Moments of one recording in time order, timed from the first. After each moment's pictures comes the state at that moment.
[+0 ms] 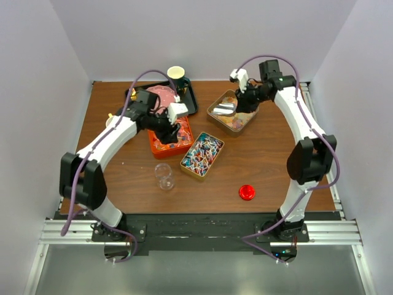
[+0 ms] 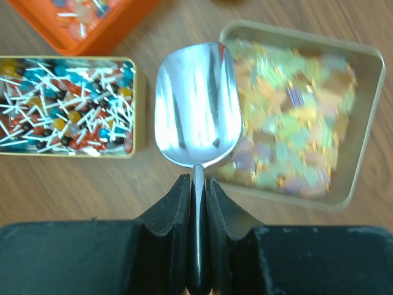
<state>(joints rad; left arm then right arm) -0.33 1.60 1.33 -0.68 0.57 0.59 0.19 1.91 1.90 -0.97 -0.56 -0.69</state>
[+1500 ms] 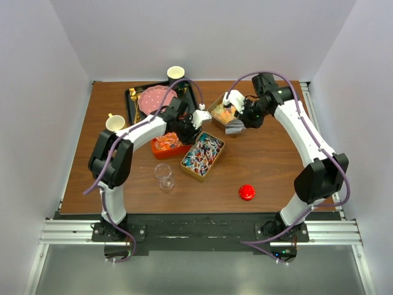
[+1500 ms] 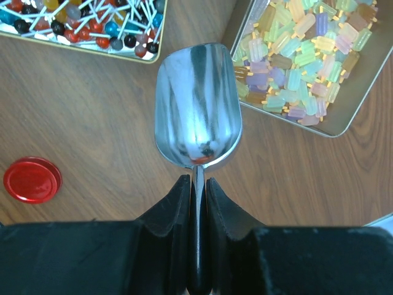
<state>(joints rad) -0.51 1.93 1.42 -0.46 0.40 0.47 0.29 1.67 1.70 -1.12 -0.24 -0.90</state>
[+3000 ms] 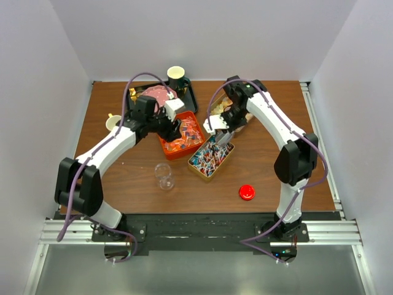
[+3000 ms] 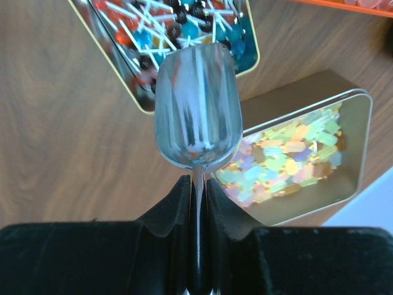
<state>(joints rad) -0.35 1.55 1.15 -0.31 0.48 0.30 0.45 1.94 1.92 -1.35 -0.17 -1.63</state>
